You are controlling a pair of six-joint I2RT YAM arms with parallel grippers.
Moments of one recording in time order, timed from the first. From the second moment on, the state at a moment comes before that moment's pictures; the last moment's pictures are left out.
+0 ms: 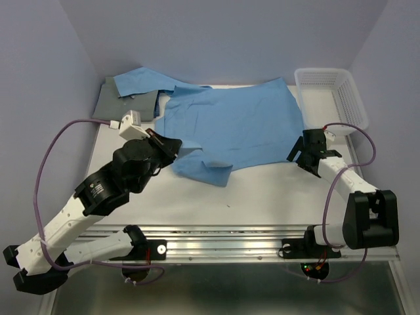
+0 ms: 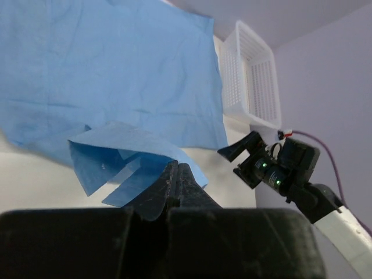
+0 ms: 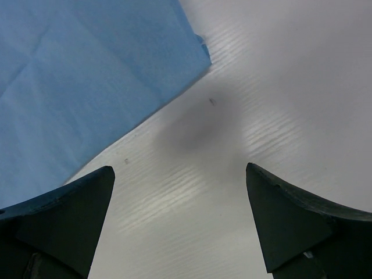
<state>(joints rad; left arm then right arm) -0.91 0.82 1.16 -0.69 -0.54 -1.00 0.08 1.29 0.77 -0.41 0.35 0.57</state>
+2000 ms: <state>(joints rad) -0.88 0.87 1.25 -0.37 -0.70 -0.44 0.01 1.25 0.73 -0.37 0.19 0.55</state>
